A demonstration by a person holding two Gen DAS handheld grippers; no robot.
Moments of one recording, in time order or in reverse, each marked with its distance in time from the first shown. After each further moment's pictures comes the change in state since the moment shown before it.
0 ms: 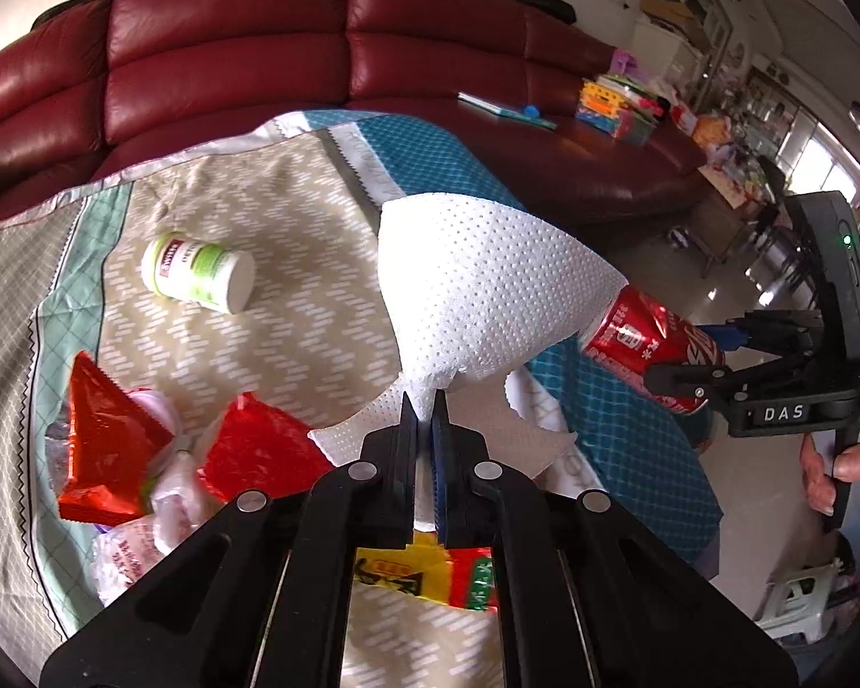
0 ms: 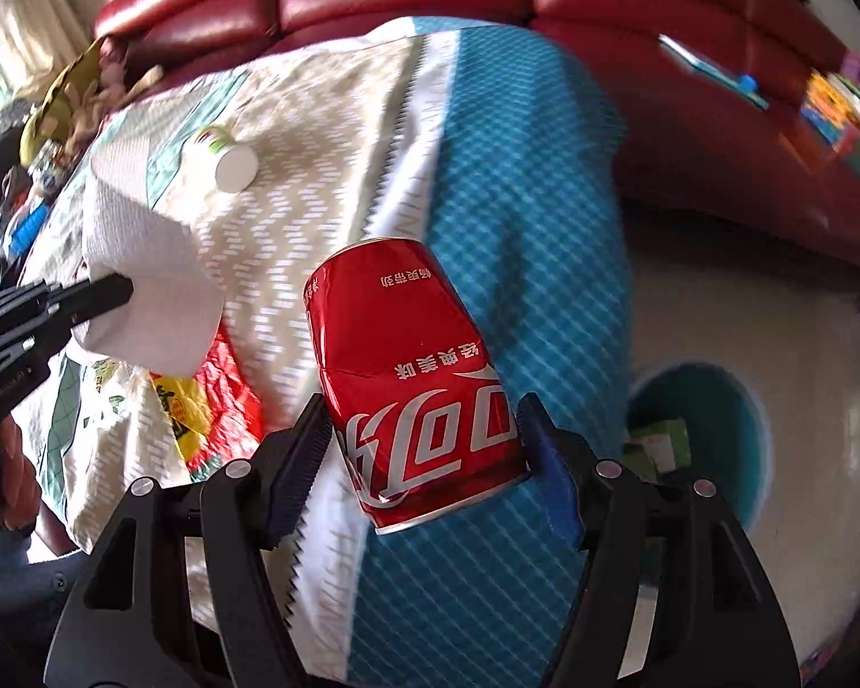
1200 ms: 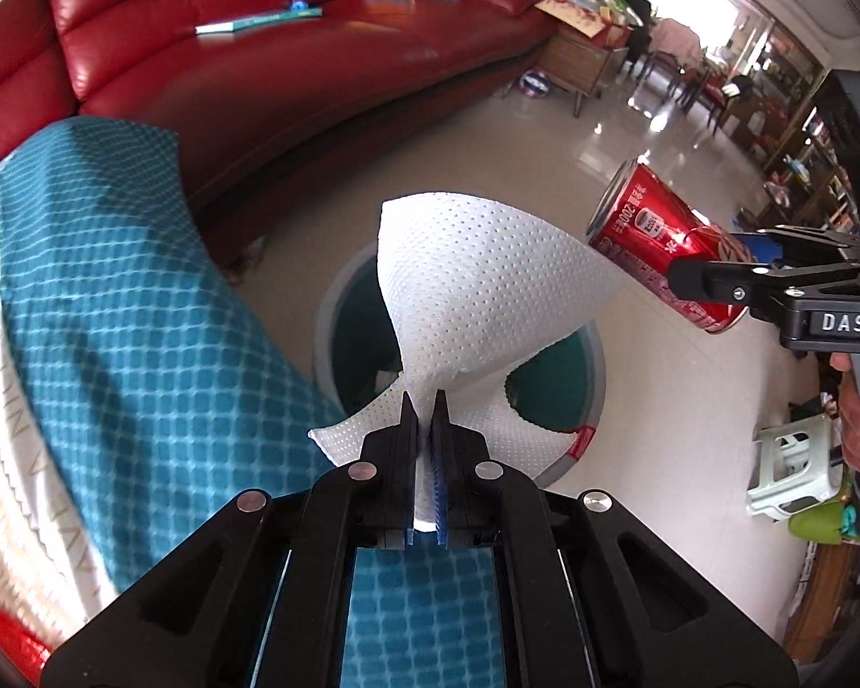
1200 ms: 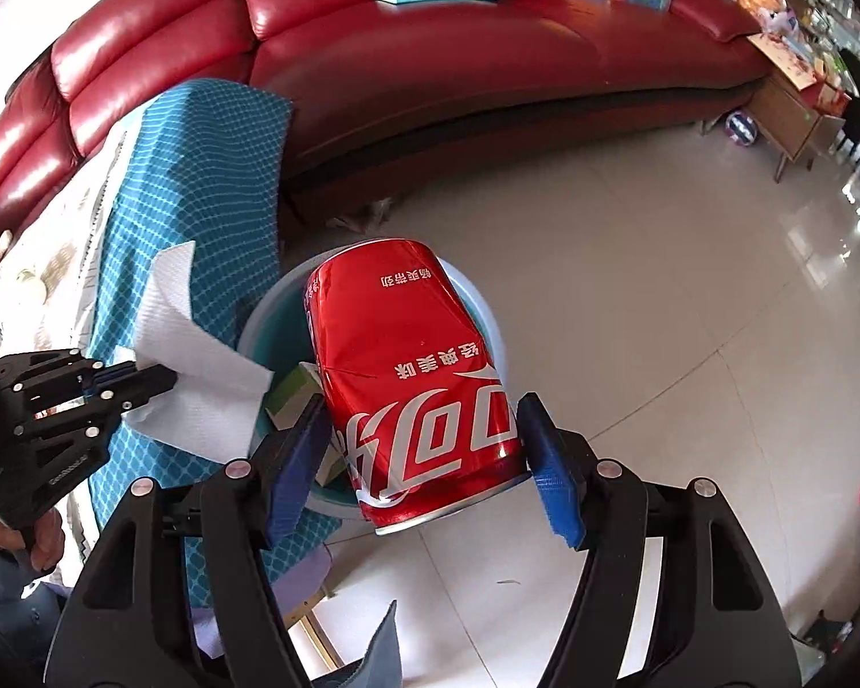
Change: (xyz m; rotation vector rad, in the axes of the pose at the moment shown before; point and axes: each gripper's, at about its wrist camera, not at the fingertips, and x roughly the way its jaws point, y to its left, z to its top) left arm 0.197 -0.270 0.036 0.369 0.268 -0.229; right arm -0.039 -0.242 -0.099 0.396 -0.011 -0.178
